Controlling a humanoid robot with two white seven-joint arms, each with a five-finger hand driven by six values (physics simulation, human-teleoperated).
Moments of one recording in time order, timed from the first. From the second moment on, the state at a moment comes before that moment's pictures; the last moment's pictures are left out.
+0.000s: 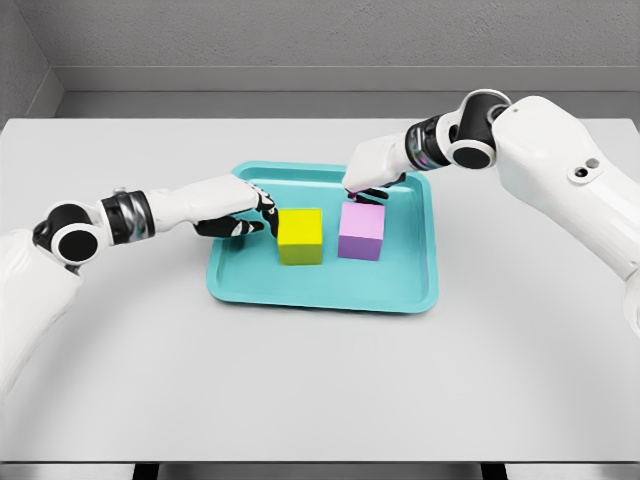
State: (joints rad) left arm -0.58 0.43 -0.48 -1.23 -0.39 -0.61 -0.61; right arm -1.18 -0.34 1.19 -0.96 0.67 -0.61 0.61
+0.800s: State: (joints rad) left arm -0.56 0.46 -0.48 -1.23 -0.40 -0.61 -0.61; right arm -1.18 -0.34 1.20 -1.00 0.67 -0.61 0.61
